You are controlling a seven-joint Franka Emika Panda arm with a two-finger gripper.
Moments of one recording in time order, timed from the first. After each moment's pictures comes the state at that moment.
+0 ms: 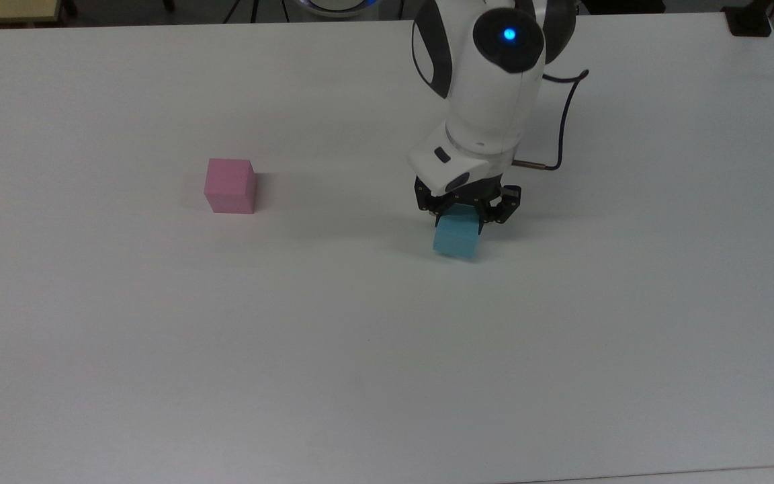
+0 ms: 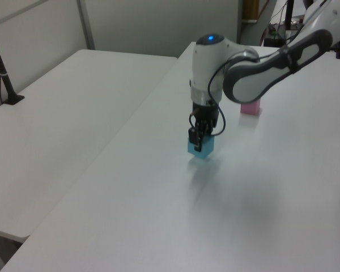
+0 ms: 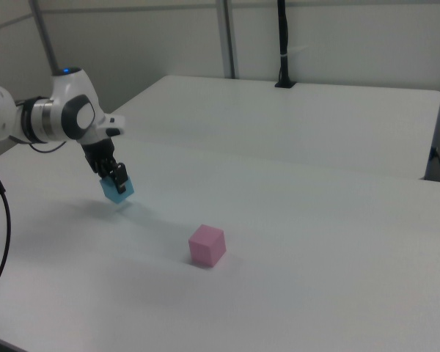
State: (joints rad) arm 0.37 0.46 -0.04 -1.63 -0.04 2.19 0.52
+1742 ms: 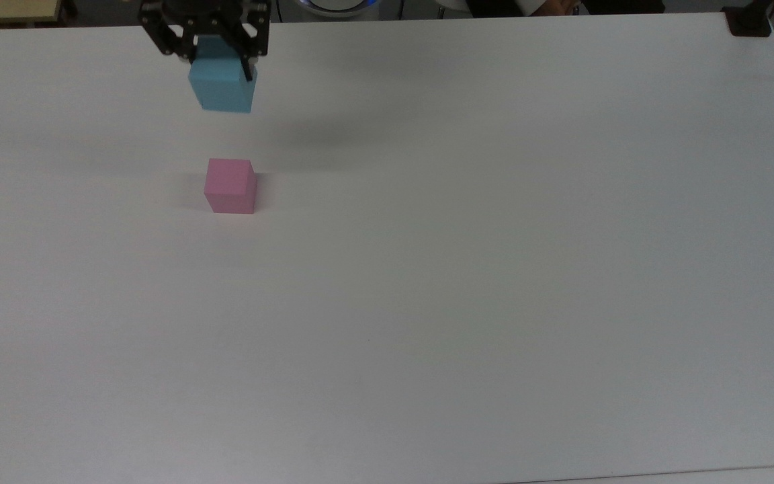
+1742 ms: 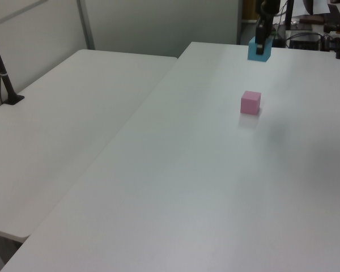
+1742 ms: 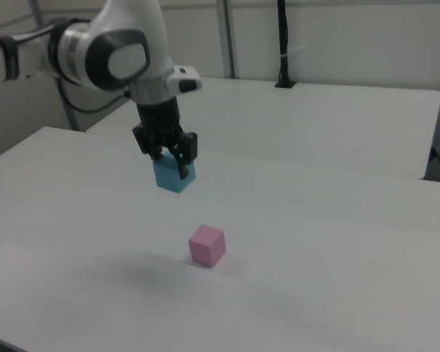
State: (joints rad) arm -0.11 0.01 -0.05 -1.77 0.01 1.82 -0.17
